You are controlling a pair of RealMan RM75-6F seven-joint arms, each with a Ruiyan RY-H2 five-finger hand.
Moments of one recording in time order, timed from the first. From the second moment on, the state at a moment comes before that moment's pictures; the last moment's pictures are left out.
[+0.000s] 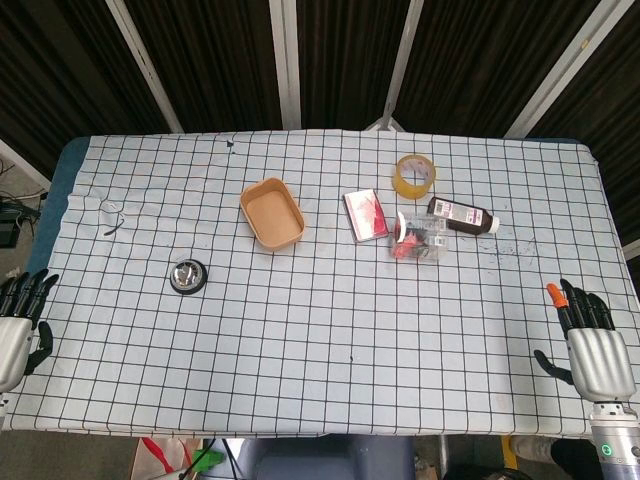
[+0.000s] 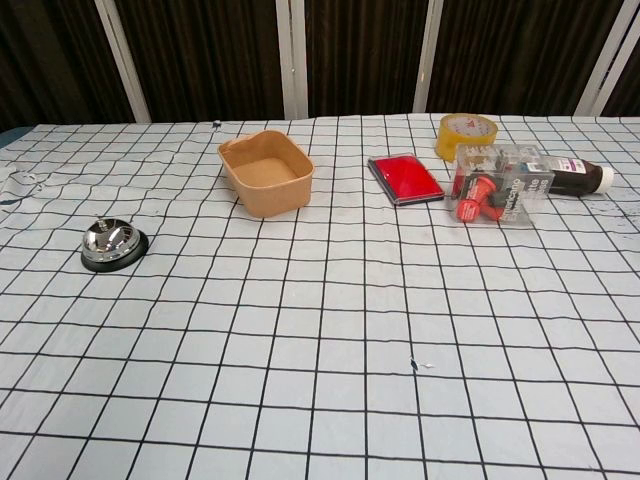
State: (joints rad) left arm -0.08 -1.12 -0.04 -1.62 1.50 1.51 0.12; right arm 0.08 -1.14 0.07 -1.61 -1.49 1.48 -0.13
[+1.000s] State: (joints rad) left arm -0.13 -1.15 -0.06 -1.59 1.48 1.44 0.13; right arm 0.08 -1.14 0.06 -1.61 -1.49 1.47 -0.13
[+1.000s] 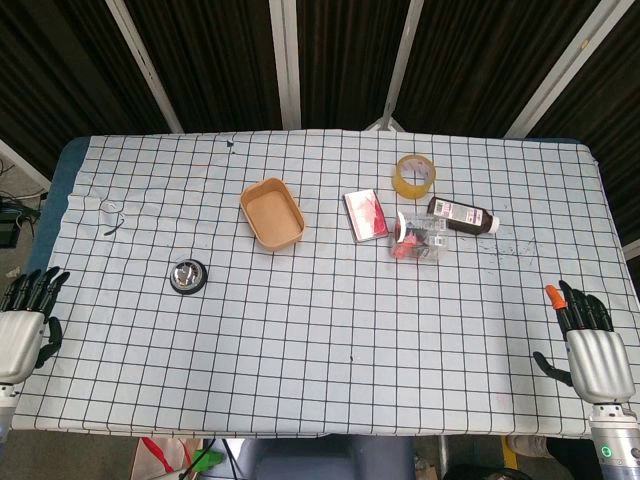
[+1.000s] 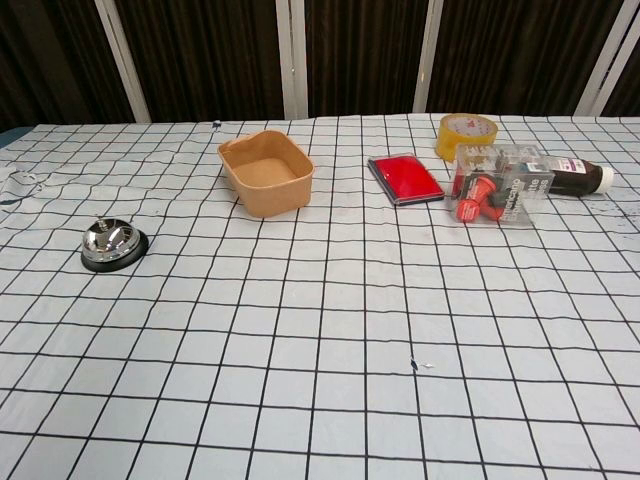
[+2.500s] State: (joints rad) left arm -0.58 -1.68 -0.15 -1.06 1.33 0.98 0.20; right arm 0.09 -1.14 0.06 -1.61 -1.48 1.44 -0.10
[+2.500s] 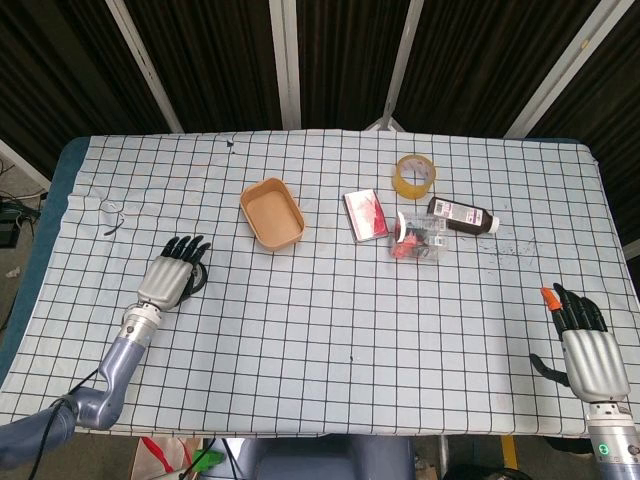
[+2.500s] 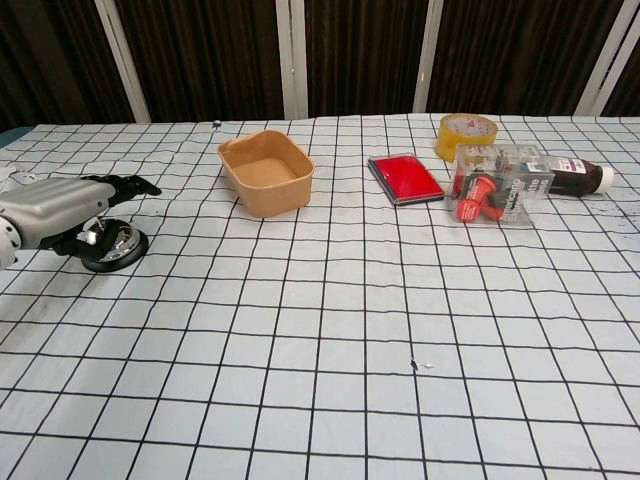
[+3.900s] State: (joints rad) left arm -0.38 -1.25 -0.10 -1.62 1.42 1.36 0.32; right arm 0.09 -1.13 0.05 -1.62 -1.51 1.46 -0.06
